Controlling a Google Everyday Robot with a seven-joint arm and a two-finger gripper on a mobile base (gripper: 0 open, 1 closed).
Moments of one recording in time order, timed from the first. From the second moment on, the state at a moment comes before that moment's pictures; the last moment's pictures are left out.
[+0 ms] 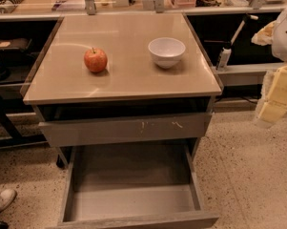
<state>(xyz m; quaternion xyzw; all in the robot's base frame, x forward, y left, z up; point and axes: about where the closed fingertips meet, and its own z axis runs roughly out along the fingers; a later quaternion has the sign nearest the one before) 0.438 -0.216 0.978 -0.60 0.78 -0.04 0.16</state>
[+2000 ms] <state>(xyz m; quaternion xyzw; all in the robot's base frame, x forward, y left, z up) 0.544 -0.120 0.946 -0.62 0.75 0.00 0.21</state>
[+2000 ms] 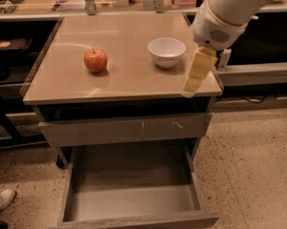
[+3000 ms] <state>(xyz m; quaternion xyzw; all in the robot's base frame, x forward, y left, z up) 0.609 -0.087 0.937 -0.63 0.74 0.03 0.23</state>
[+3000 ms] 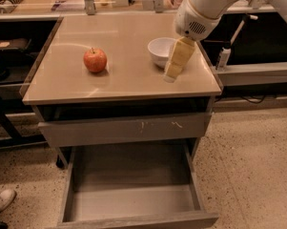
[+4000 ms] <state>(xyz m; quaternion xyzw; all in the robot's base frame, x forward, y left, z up) 0.673 -0.023 0.926 -0.63 0.71 0.07 0.31</state>
